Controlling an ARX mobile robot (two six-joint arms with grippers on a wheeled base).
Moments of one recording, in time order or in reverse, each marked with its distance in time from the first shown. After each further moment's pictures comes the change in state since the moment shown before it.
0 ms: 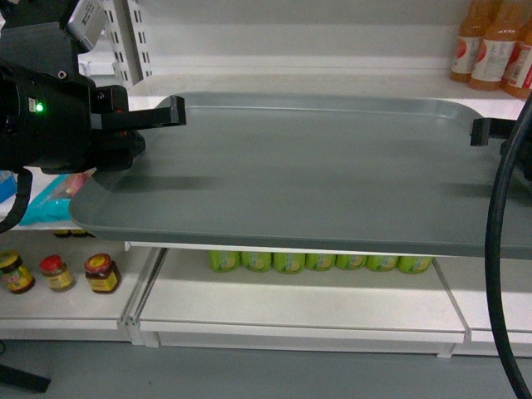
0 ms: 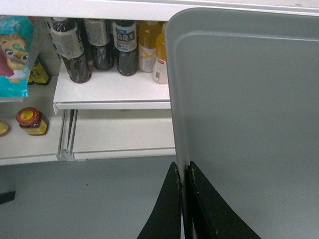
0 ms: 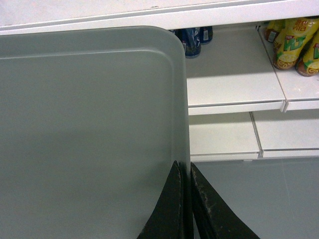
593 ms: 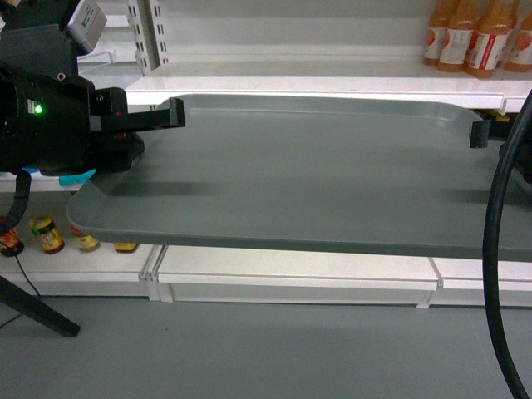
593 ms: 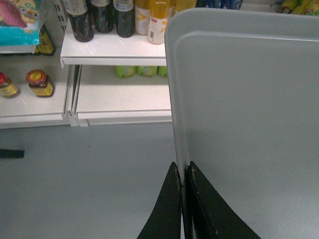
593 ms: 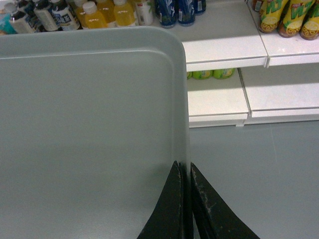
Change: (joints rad) left arm 0.000 0.000 0.001 -0.006 0.002 0.000; right arm 0.000 0.000 0.000 -0.005 -0.001 0.000
